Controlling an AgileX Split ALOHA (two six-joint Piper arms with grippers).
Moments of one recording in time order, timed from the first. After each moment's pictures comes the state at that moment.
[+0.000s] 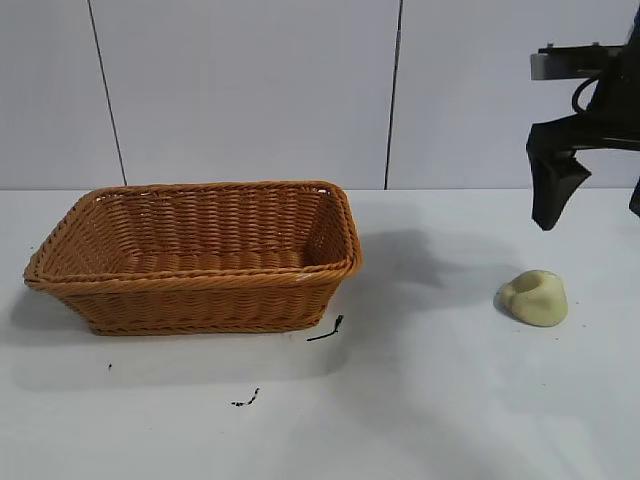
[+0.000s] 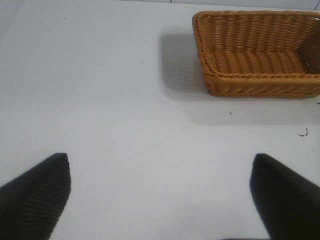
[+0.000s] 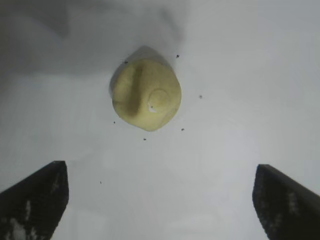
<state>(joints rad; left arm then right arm) -0.04 -0.01 -0.50 0.08 1.07 -0.06 0.04 1.88 -1.38 0.01 0.93 -0.07</state>
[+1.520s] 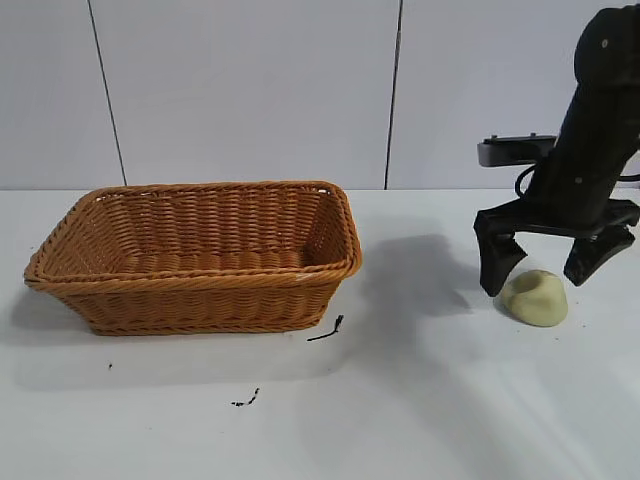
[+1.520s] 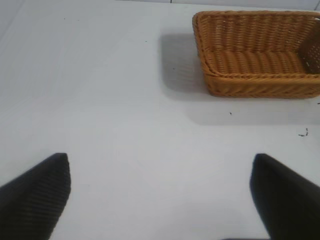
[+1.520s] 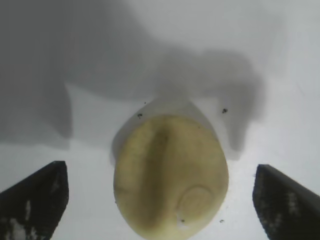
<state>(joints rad) -0.04 -0.01 -0.50 0.08 1.07 -0.06 0.07 2.11 -1.38 0.06 0.72 -0.13</state>
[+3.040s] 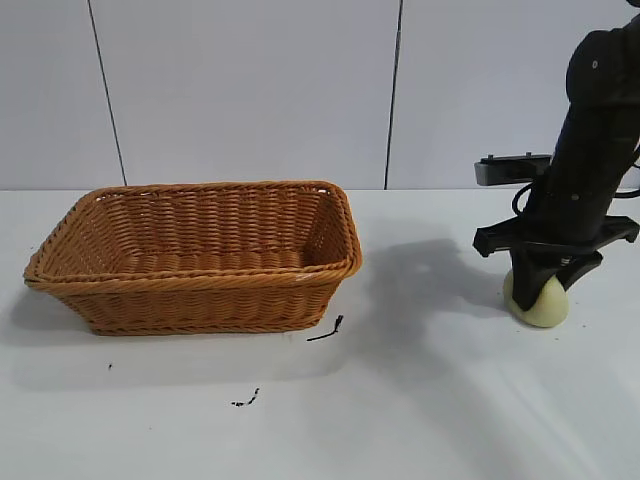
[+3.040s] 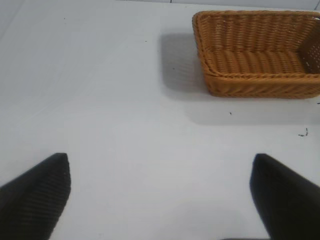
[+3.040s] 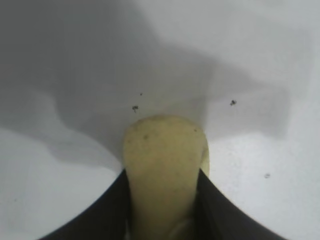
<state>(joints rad) -0.04 -0.01 -0.50 0.08 1.07 -0.06 0.07 2.14 -1.39 0.06 0.74 -0.13</state>
